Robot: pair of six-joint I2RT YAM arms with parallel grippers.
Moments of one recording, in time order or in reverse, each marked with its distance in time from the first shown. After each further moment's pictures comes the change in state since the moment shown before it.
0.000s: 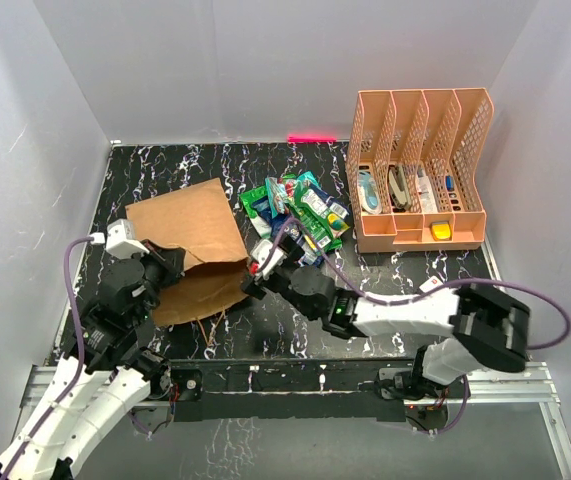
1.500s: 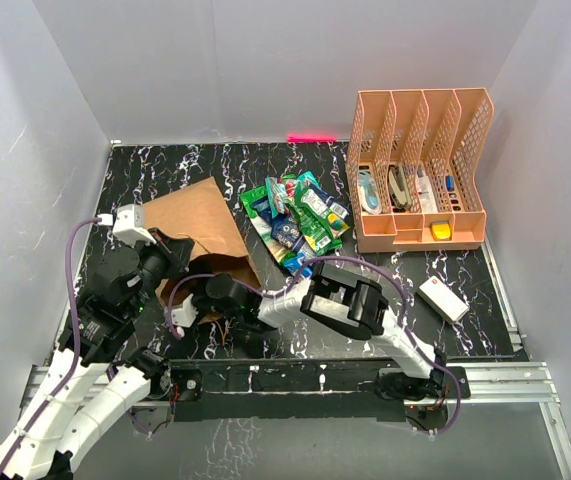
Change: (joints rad) left arm 0.000 0.092 0.107 0.035 0.156 0.136; right arm 0.047 0.785 0.585 0.044 -0.386 -0.851
